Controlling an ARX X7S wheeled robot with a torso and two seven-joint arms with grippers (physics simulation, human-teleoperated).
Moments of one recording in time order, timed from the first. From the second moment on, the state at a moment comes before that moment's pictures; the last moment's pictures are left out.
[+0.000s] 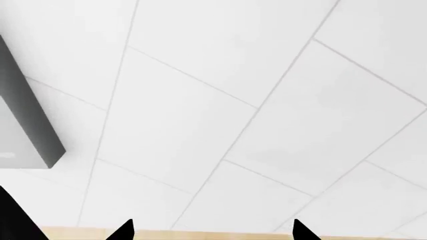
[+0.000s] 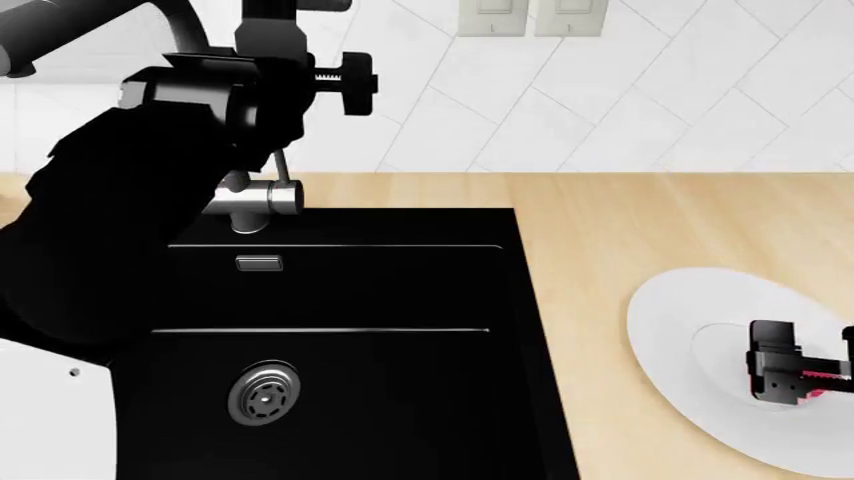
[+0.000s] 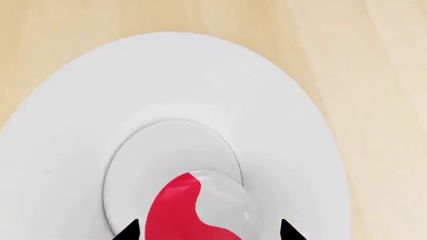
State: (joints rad) left arm -1.79 0.00 2.45 -1.31 -2.47 -0.26 -0.24; right arm 1.60 1.36 -1.39 -0.08 2.20 0.97 0.87
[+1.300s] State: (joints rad) left arm -1.78 0.00 2.57 -1.31 -2.58 -0.25 -0.22; right arm 1.90 1.03 -1.29 0.01 2.35 1.24 0.98
